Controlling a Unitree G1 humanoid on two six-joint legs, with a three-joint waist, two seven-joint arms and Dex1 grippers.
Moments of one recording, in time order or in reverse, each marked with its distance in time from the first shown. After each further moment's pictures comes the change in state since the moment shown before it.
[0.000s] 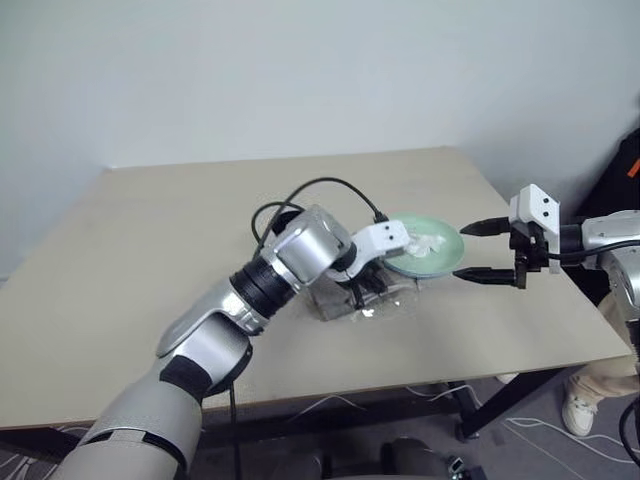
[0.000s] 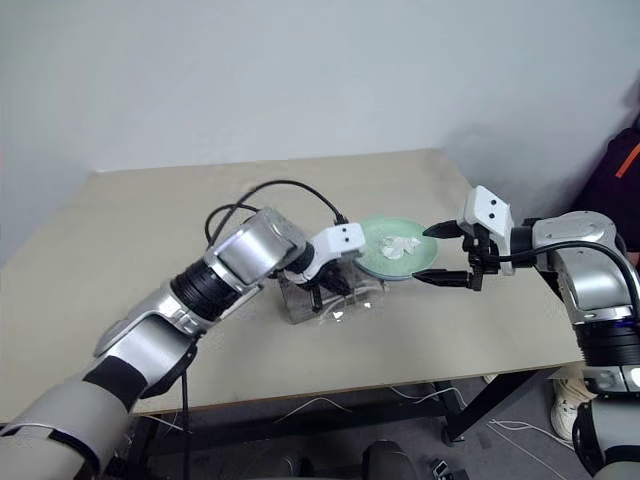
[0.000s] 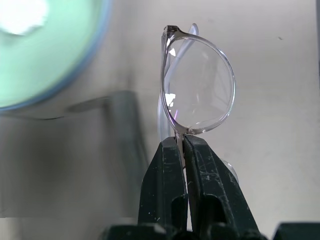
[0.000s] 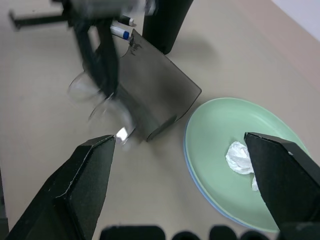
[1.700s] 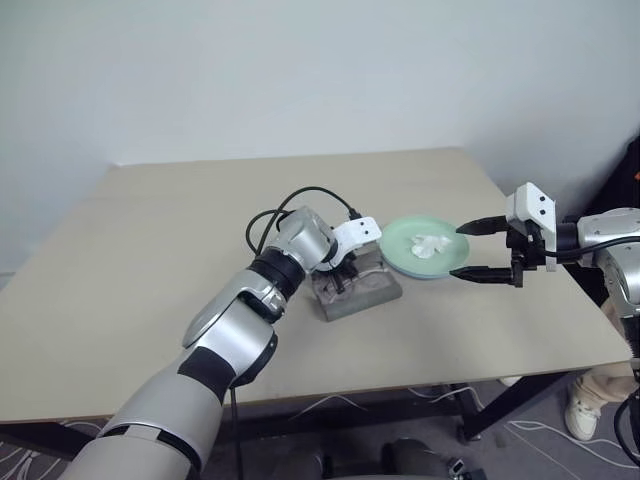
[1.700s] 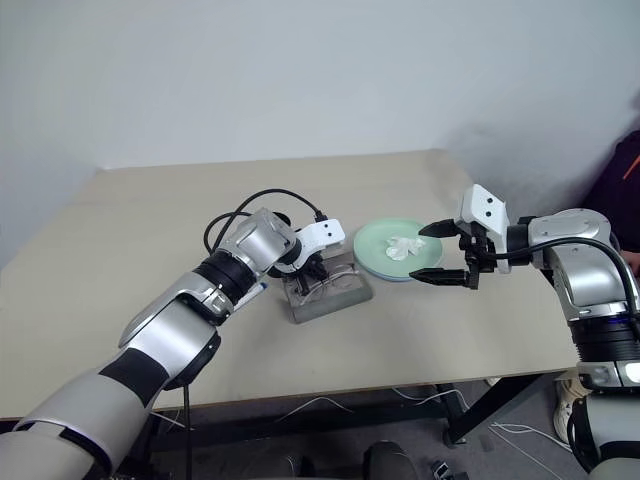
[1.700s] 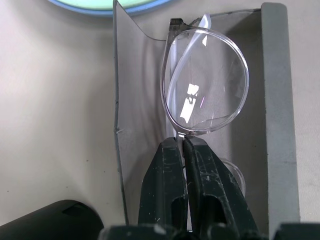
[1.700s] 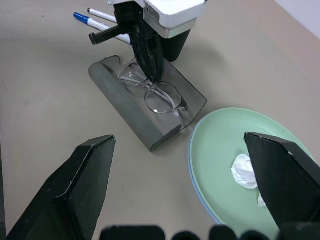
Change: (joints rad) left arm -0.055 -0.151 0.080 0.587 0.230 -0.338 0.071; right arm -0.024 0.024 0.011 0.022 0.000 -0.009 0.012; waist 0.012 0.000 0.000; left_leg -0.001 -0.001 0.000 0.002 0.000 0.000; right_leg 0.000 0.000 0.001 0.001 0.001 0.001
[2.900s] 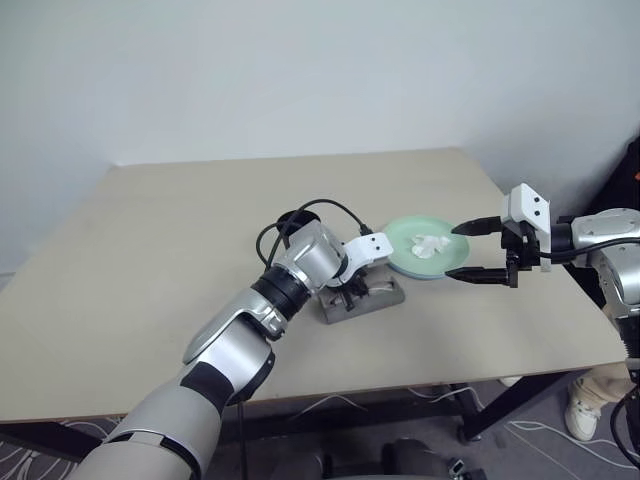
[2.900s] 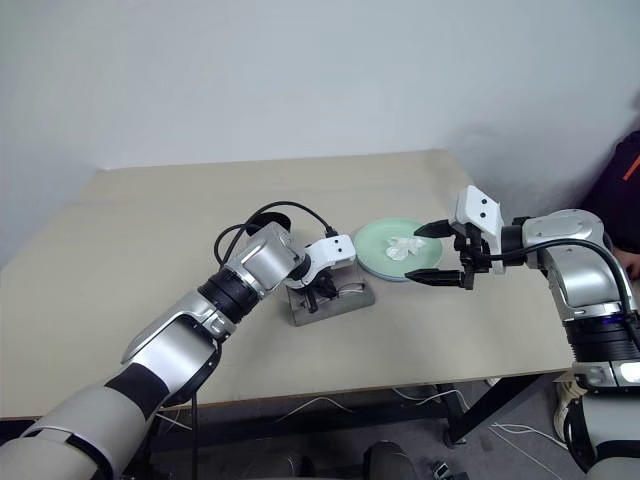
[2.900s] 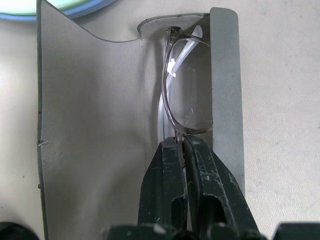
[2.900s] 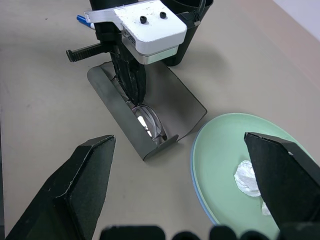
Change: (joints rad) left arm 0.100 0.001 -0.025 -0.243 0.012 0.174 -0.053; right arm -0.001 0.011 0.010 -0.011 0.000 0.001 -0.009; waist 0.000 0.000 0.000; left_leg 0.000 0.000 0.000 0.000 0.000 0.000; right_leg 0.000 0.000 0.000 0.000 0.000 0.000
